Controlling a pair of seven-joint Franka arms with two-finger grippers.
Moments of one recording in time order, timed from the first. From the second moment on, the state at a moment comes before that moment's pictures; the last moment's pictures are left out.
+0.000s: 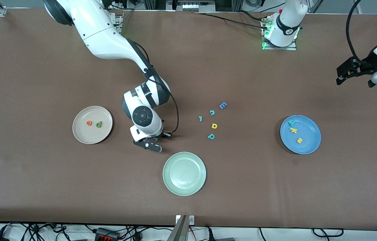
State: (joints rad) left arm -0.05 -0.04 0.02 -1.65 0.03 1.66 0.05; right arm 0.57 0.89 -0.02 -1.37 0.07 2.22 0.83
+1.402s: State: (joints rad) left arm -0.06 -0.03 0.03 -1.63 0.03 1.65 0.05; right arm 0.24 0.56 -0.13 -1.74 0.07 1.95 0.11
